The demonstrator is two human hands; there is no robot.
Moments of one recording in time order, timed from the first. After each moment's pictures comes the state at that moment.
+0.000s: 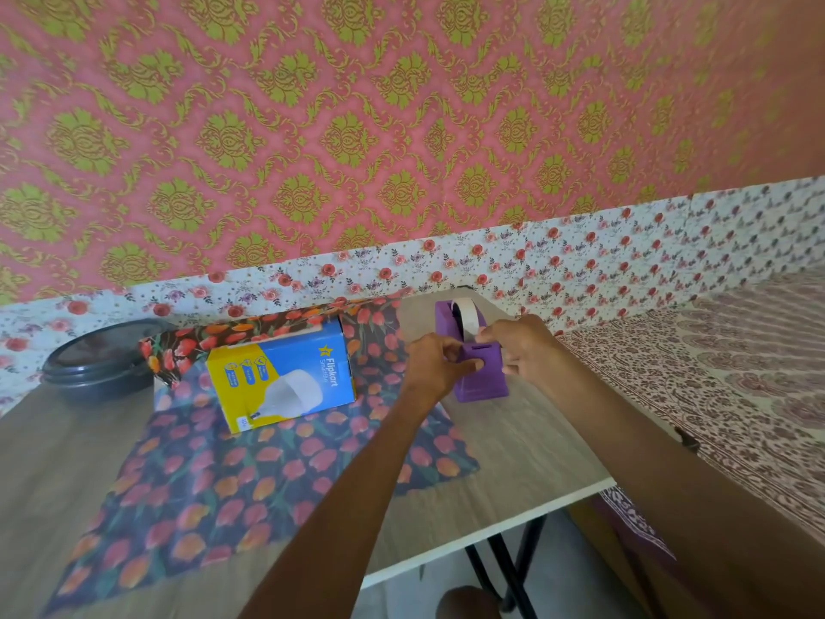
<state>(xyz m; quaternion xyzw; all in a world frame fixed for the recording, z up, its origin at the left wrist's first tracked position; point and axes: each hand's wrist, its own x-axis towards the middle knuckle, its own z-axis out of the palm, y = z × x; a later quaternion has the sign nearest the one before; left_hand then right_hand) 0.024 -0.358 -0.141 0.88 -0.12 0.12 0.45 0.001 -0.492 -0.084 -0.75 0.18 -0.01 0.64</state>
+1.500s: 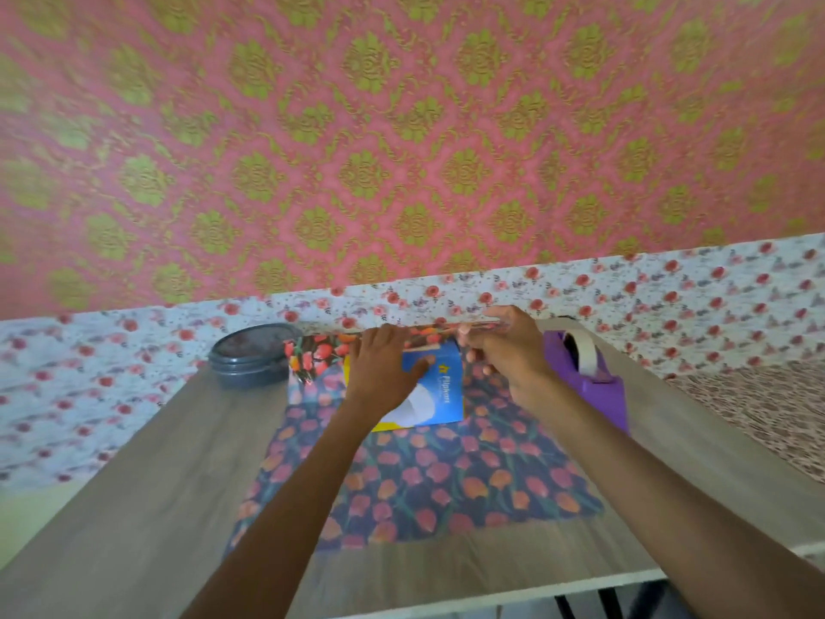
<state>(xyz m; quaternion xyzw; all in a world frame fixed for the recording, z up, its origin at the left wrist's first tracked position) -0.020 -0.146 -0.099 0.96 -0.02 0.27 0.10 -0.026 -0.337 -0.052 -0.68 -0.05 -0.06 0.73</state>
